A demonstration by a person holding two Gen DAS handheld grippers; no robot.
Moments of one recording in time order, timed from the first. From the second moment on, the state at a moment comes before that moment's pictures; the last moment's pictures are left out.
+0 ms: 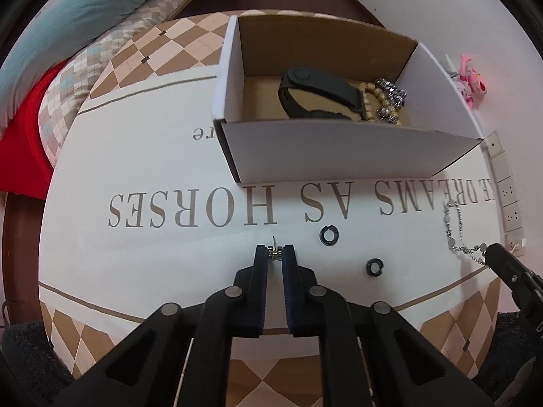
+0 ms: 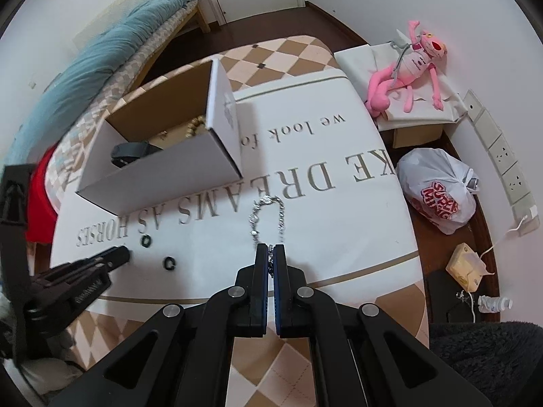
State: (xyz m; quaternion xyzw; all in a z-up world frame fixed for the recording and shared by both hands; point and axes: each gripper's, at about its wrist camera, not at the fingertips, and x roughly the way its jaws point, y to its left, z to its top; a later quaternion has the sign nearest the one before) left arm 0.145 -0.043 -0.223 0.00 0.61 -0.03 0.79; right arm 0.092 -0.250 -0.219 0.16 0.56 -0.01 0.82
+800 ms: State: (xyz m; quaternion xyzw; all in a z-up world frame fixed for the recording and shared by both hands) left arm 0.225 -0.005 -0.089 -0.03 0.55 -0.09 0.83; right arm 0.178 -0.229 -0.059 0.16 0.46 0.11 0.87
